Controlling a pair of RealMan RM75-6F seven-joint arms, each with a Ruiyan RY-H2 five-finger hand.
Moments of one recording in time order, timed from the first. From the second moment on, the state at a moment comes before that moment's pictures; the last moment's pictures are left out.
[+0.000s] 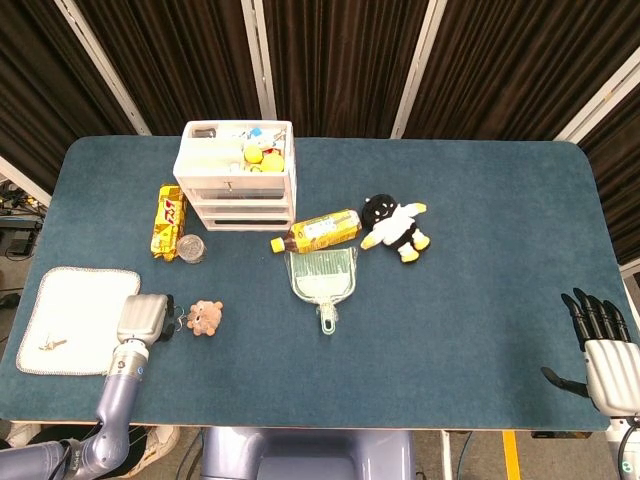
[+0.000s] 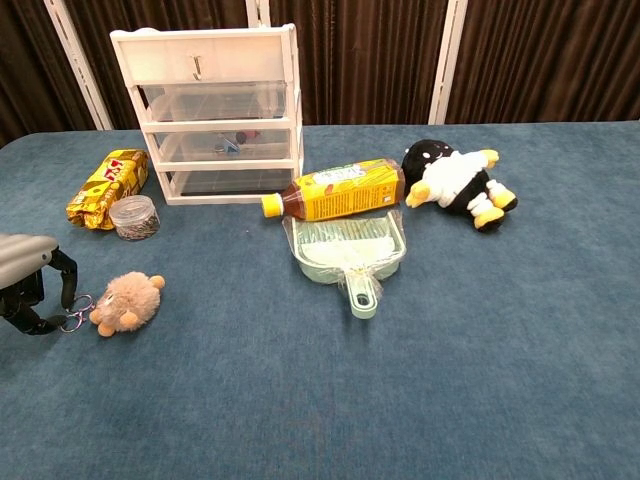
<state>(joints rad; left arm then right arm) -0.52 -1.57 -0.11 -1.55 0.75 1.15 0.75 0.04 -1.07 0.05 -1.65 -1.52 1.50 -0.02</state>
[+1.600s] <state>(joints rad) -0.58 -1.53 -0.11 -1.54 0.95 1.18 0.72 0.04 -1.07 0.05 -1.65 -1.52 1.50 -0.02</state>
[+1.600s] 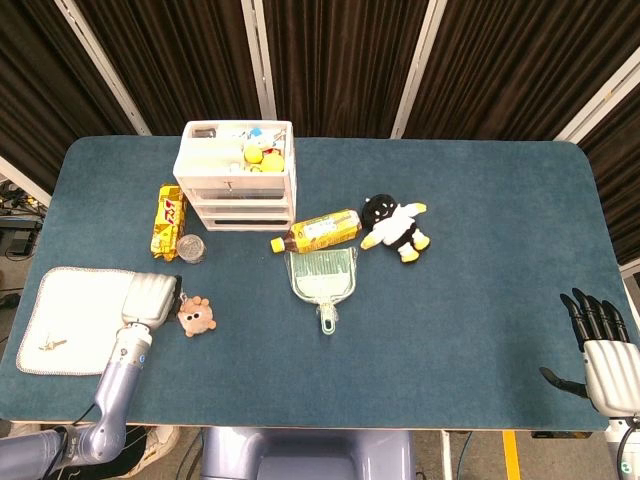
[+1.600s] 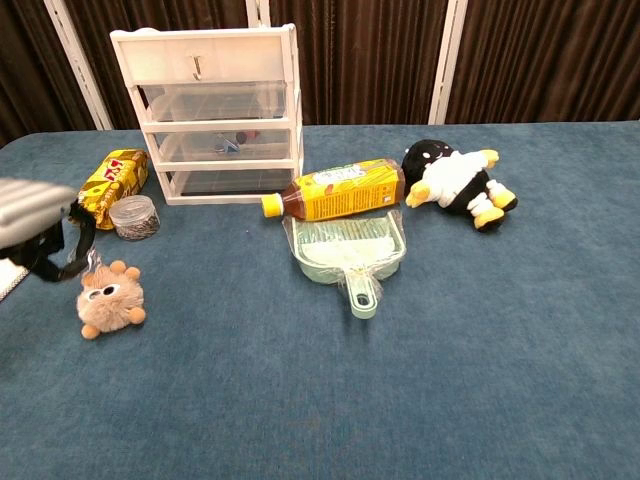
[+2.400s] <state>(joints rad) -0.83 -1.50 -0.17 -1.27 1.35 1.13 0.71 0.04 -1.07 0.05 -1.65 -1.51 1.50 0.01</state>
